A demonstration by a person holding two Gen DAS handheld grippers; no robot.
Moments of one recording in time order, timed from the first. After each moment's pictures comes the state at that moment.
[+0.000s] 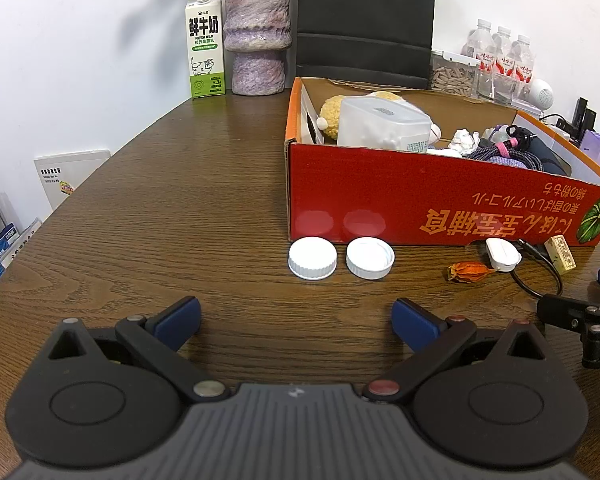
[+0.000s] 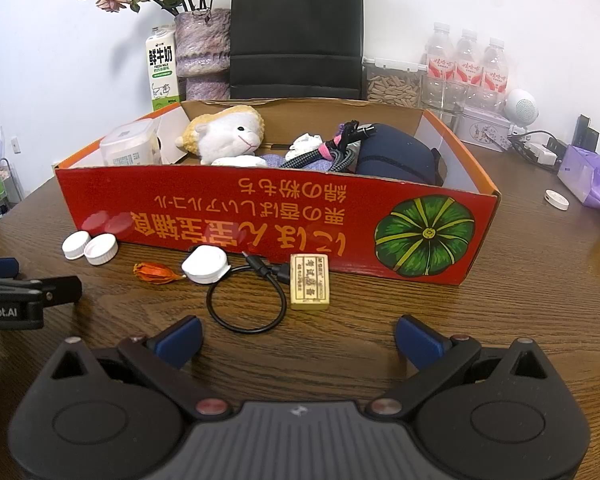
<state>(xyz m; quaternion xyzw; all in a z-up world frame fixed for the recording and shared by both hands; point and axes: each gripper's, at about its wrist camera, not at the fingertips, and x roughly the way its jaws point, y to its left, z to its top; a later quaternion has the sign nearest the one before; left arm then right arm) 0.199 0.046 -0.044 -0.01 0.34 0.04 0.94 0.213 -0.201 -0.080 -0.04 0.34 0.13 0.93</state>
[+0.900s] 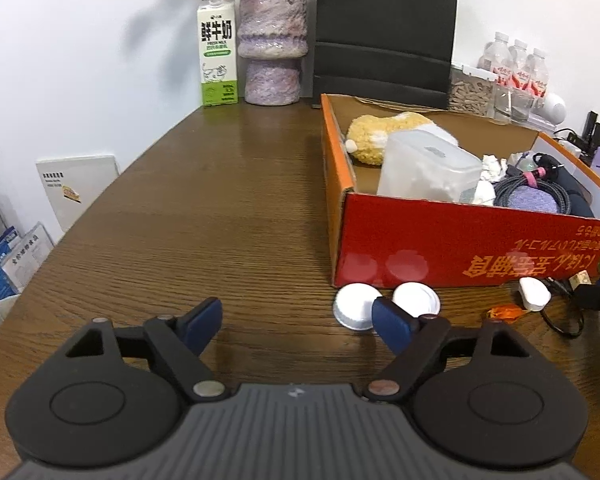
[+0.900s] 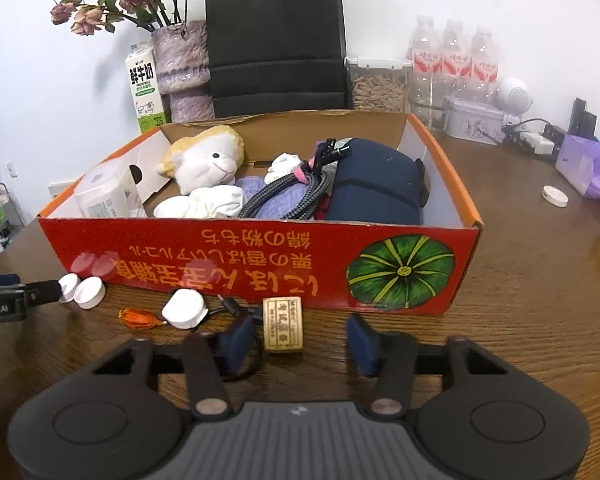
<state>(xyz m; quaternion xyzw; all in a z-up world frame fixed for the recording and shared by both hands) 0.225 0.074 -0.030 -0.02 0.34 0.03 0.94 0.240 -0.219 -0.064 0.01 0.35 0.13 0.93</state>
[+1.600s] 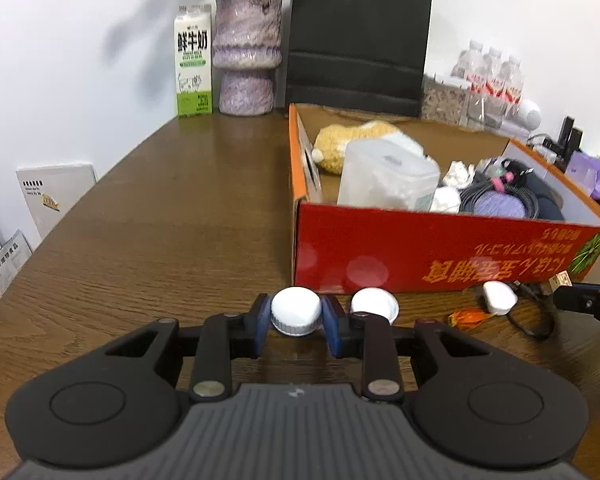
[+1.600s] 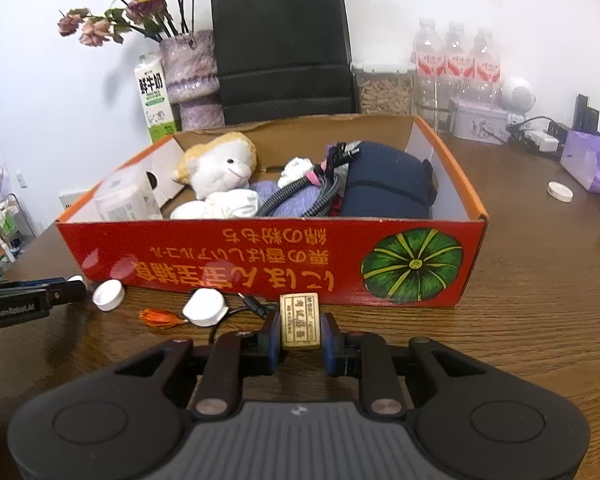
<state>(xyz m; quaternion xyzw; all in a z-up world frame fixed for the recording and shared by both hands) 0.217 0.062 -0.023 -0.03 0.32 0.00 0.95 0.226 -0.218 -0.060 0.02 0.34 0.14 0.93</state>
